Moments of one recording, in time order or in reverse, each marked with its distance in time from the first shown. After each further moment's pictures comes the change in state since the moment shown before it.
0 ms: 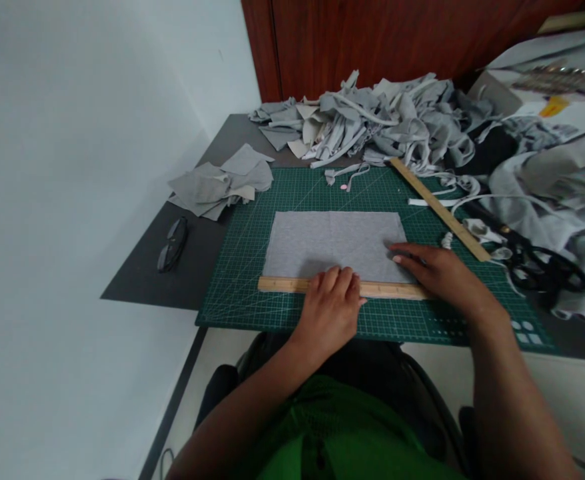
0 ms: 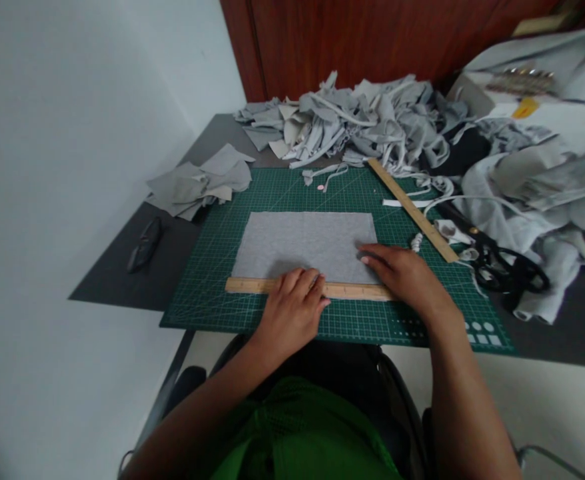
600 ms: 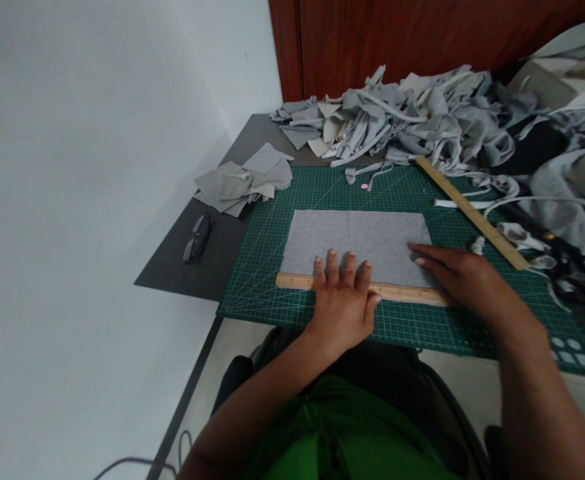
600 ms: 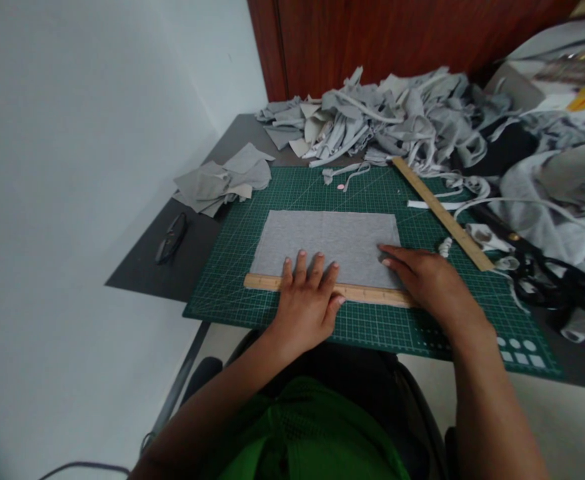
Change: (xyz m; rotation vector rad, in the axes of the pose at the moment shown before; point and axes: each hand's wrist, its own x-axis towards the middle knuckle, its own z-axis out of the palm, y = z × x) left_hand -0.003 -0.003 0.001 0.019 -0.090 -0.177; right_hand 0.000 0.008 0.007 -0.095 0.012 -0.004
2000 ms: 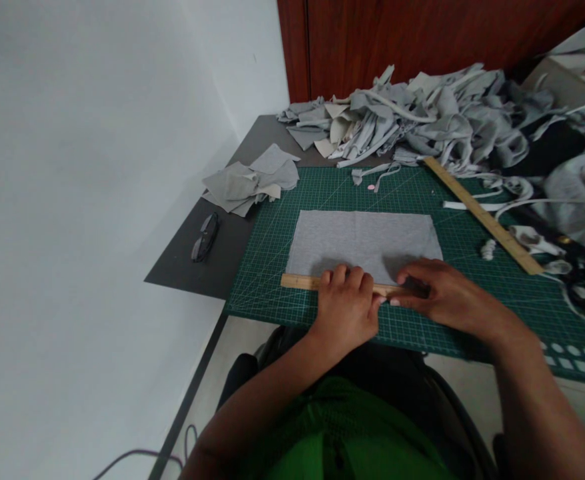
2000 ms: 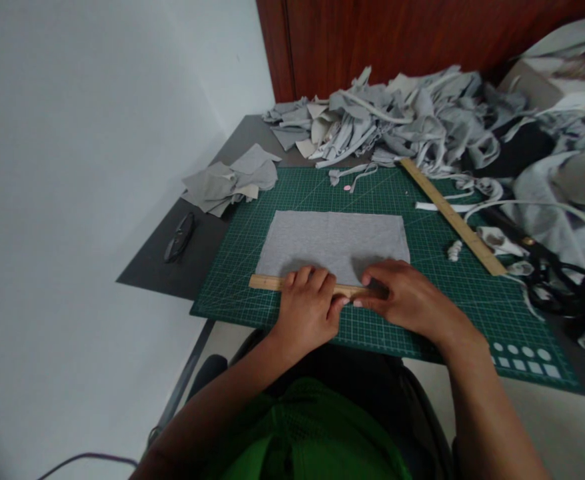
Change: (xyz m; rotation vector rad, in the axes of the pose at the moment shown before) left_hand 0.004 0.001 -0.010 -0.021 0.053 -0.001; right_hand 0.004 -0.058 -0.001 0.093 -0.212 -0.170
